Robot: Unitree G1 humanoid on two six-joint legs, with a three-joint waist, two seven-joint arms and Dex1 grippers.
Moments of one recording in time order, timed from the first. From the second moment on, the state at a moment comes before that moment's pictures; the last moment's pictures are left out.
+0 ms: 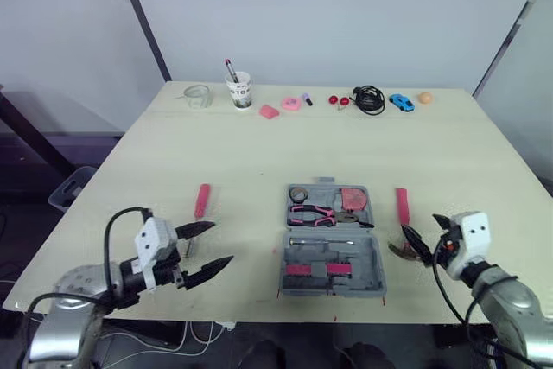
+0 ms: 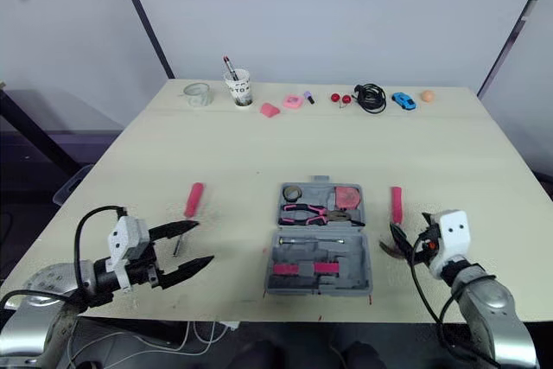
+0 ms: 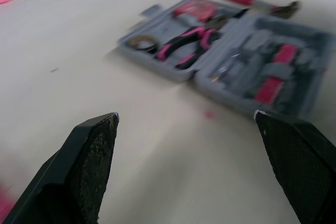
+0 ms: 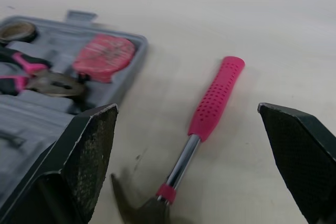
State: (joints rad) left arm 0.10 0.71 0.22 -0.10 -0.44 0.08 -1.17; right arm 0.08 -0.37 -0.16 -0.22 0.31 0.35 0.39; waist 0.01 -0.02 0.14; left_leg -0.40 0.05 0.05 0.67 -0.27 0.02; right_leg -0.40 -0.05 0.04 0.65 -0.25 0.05
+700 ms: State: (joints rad) left arm -0.21 0.75 0.06 -0.19 -0.55 0.24 -1.33; right arm 0.00 -0.19 -0.13 -0.14 0.20 0.53 0.10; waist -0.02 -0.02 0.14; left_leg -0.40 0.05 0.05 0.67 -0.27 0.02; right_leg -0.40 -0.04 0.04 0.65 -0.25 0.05
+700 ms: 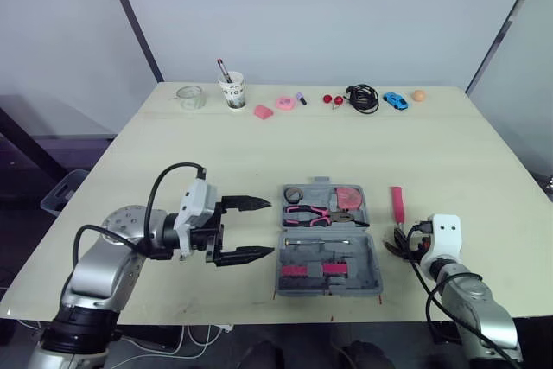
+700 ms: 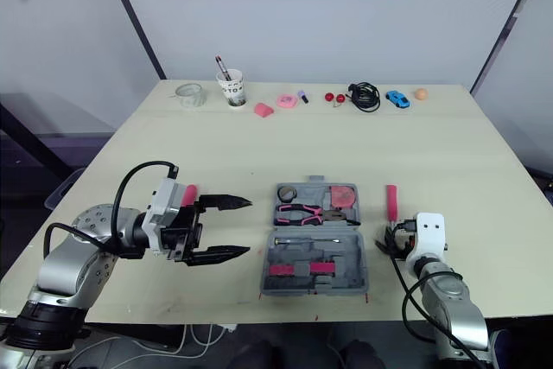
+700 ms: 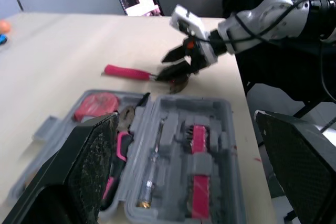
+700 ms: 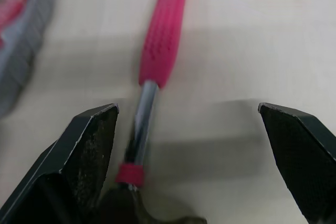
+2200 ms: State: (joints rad) left arm -0.20 0.76 0.07 -0.17 -0.56 0.20 -1.42; right arm 0.00 -0.63 -0.13 -0.32 0.34 0.59 0.66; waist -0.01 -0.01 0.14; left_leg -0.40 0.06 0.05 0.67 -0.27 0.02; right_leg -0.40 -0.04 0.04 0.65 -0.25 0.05
